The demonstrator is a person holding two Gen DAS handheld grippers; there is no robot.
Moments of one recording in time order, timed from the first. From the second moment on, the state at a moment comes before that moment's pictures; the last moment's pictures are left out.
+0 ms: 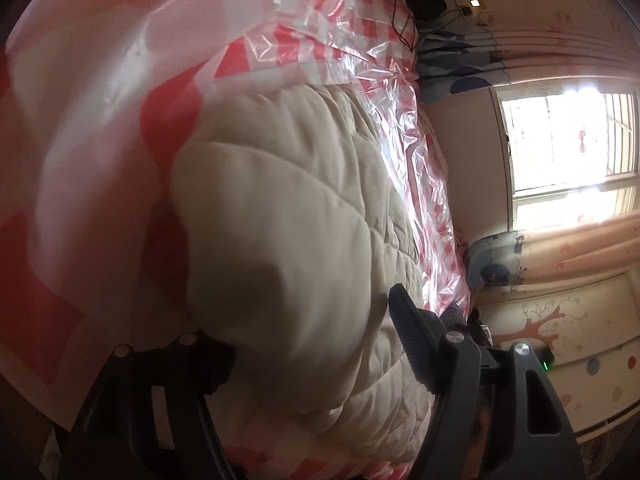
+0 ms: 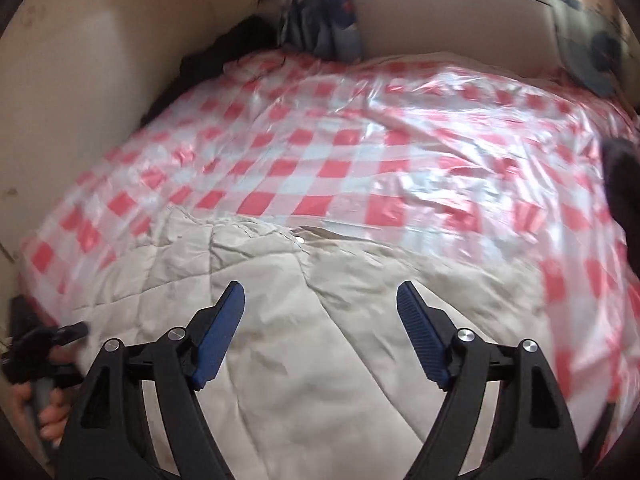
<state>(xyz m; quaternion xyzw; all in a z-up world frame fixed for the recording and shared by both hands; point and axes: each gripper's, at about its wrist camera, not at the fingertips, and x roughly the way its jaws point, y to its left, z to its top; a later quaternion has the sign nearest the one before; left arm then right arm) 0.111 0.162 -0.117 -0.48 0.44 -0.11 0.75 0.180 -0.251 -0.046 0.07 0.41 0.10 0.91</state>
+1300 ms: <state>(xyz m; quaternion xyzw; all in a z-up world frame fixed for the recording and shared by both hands) 0.098 0.133 -0.083 -0.33 0.39 -0.13 0.85 0.145 -0.193 -0.083 -0.04 0.44 0.08 0.89</state>
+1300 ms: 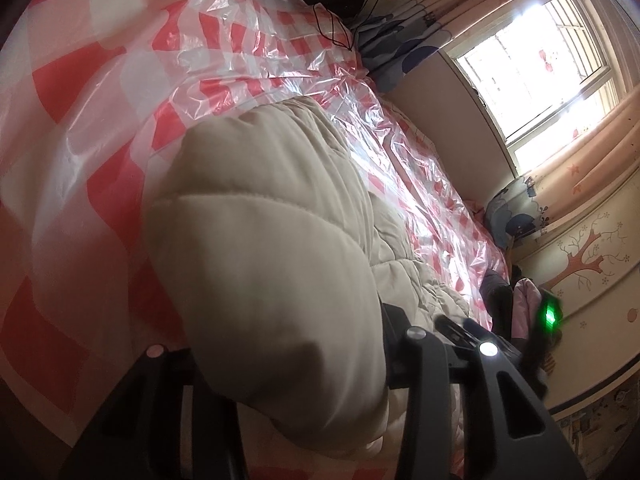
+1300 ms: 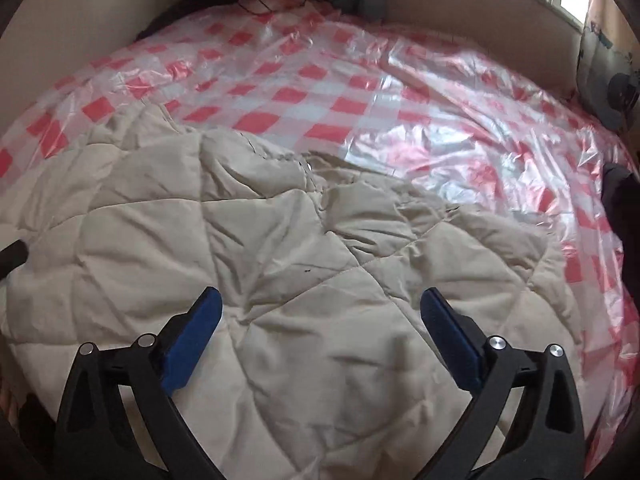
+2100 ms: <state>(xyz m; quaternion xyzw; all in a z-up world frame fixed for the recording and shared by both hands) 0.090 0.063 -0.005 -0.23 0.34 -0.17 0.90 0.073 -0.240 -0.075 0.06 0.42 0.17 0.89</state>
